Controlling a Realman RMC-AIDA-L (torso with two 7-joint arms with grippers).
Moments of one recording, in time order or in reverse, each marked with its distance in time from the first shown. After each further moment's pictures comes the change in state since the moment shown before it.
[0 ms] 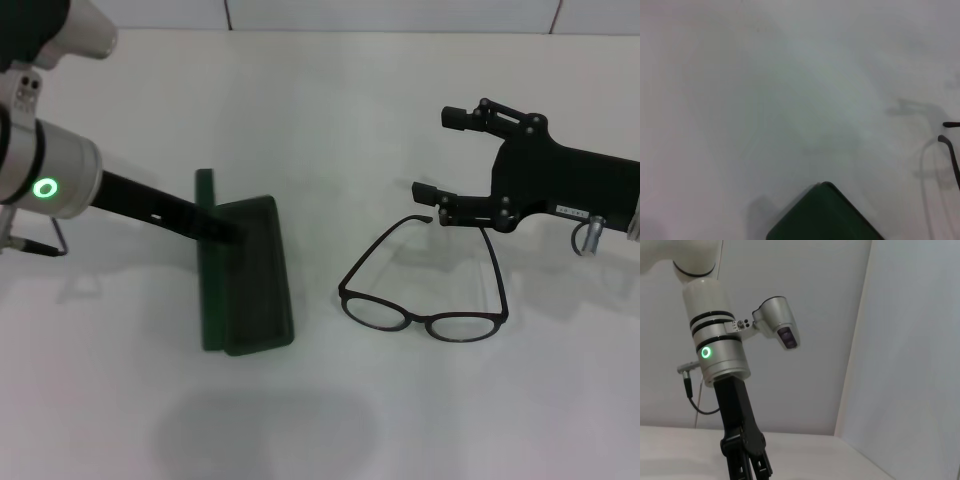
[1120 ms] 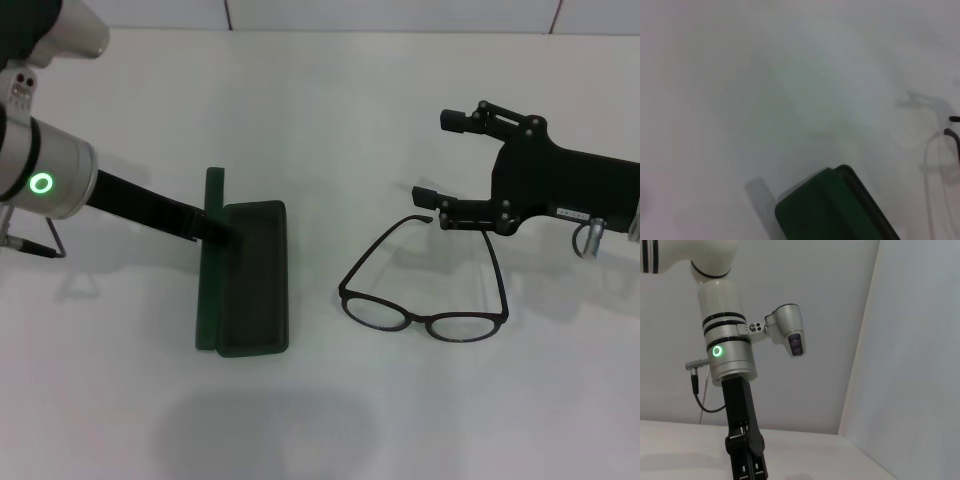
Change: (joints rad) left arm -0.064 0.001 -0.086 -0.098 0.017 0.055 -0.012; right arm 0.002 -0.004 -0.002 -0.001 -0.008 -0.007 -0.012
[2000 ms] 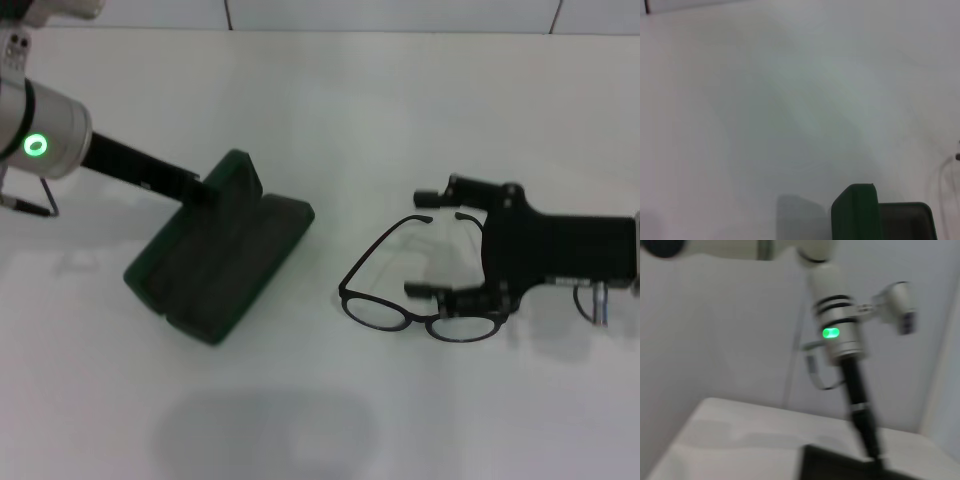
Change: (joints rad) left arm -0.054 0.020 -0.027 -0.006 0.017 -0.026 0.042; right arm -0.001 -0.004 -0.001 -0.012 -0.171 -0.136 -0.029
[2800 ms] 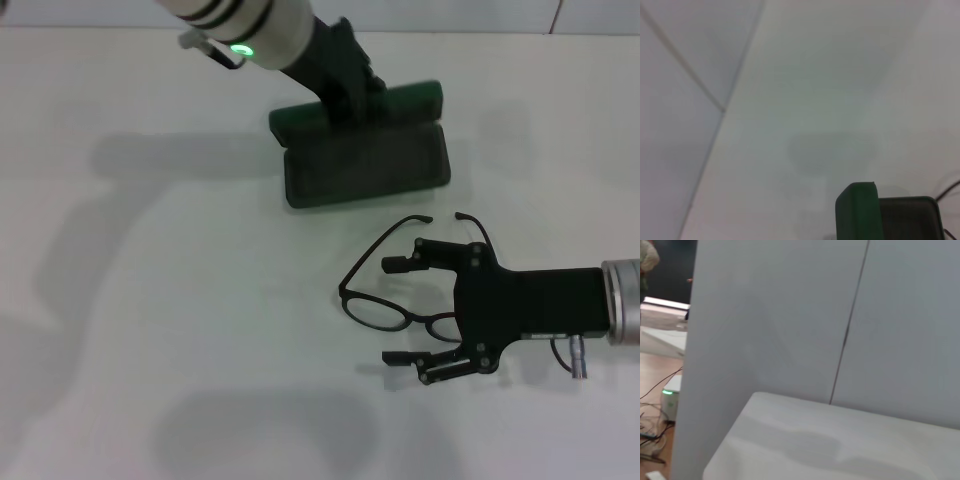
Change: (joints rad) left arm -0.450 -0.020 0.157 -0.408 -0.024 -0.330 0.771; right arm -0.001 0.032 -0.067 0.024 -0.051 -0.026 -0.037
